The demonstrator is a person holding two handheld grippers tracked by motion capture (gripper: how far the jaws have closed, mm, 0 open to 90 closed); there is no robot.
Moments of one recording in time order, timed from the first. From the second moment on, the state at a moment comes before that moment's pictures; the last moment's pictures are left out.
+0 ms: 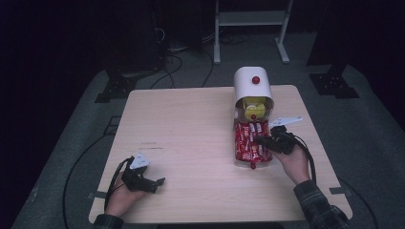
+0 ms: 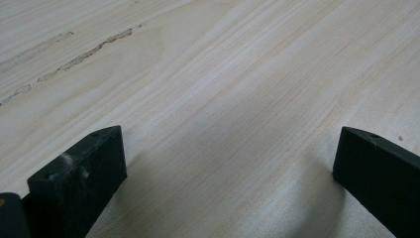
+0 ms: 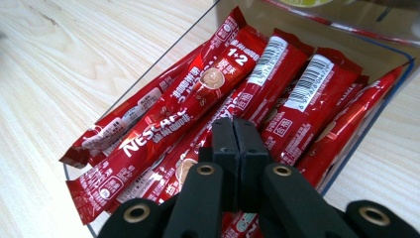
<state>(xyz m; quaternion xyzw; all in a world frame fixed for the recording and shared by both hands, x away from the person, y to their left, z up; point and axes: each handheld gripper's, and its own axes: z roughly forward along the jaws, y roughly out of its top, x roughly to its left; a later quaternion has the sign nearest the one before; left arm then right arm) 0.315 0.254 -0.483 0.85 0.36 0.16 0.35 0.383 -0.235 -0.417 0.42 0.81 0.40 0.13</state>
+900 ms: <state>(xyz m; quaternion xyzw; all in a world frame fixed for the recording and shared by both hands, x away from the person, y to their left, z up) 0.315 0.254 -0.483 0.85 0.36 0.16 0.35 0.373 -0.246 -0.404 0.41 0.80 0.41 0.12</state>
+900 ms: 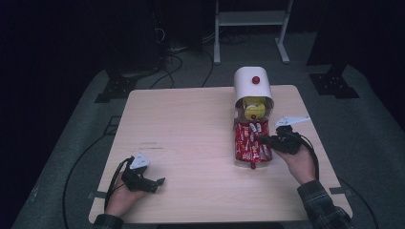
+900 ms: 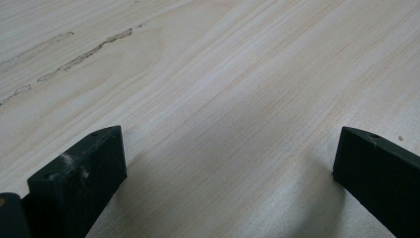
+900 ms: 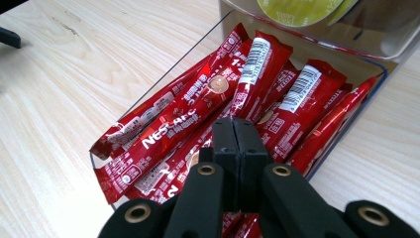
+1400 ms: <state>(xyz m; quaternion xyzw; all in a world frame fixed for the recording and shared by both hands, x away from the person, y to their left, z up) 0.315 0.254 -0.483 0.85 0.36 0.16 0.35 0.368 -0.253 -0.399 0.41 0.80 0.41 0.12</state>
